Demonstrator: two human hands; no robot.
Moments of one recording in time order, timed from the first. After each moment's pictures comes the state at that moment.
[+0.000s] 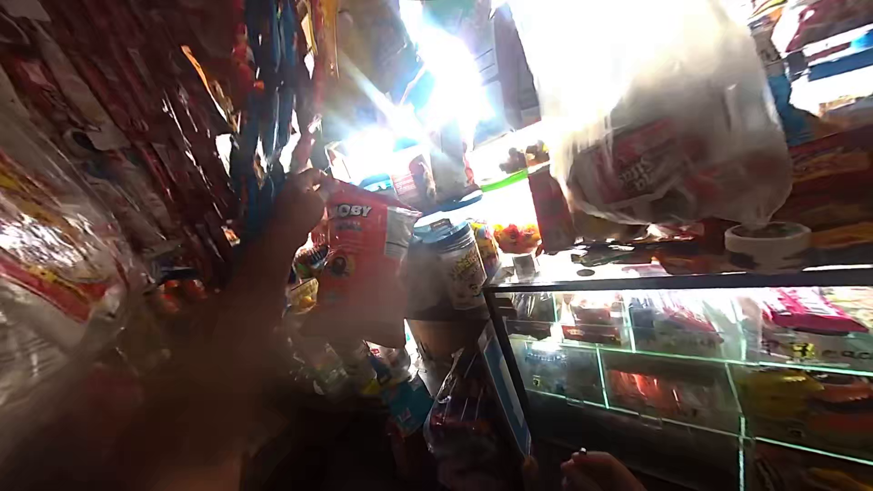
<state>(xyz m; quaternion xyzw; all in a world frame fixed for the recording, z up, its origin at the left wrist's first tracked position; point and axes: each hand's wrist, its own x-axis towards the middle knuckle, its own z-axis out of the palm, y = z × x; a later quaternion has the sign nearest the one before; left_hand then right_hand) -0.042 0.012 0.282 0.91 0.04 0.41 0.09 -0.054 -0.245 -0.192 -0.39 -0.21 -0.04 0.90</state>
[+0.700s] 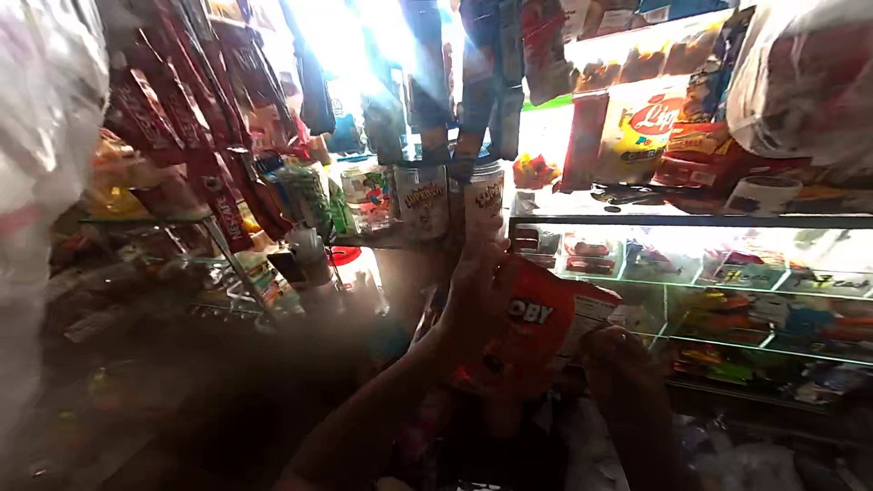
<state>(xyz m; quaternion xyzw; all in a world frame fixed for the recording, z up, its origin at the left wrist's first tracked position) -0.073 -0.020 0.038 0.78 -0.30 0.34 0.44 -0.090 -0.199 -0.078 -0.46 -0.21 -0.24 0.83</state>
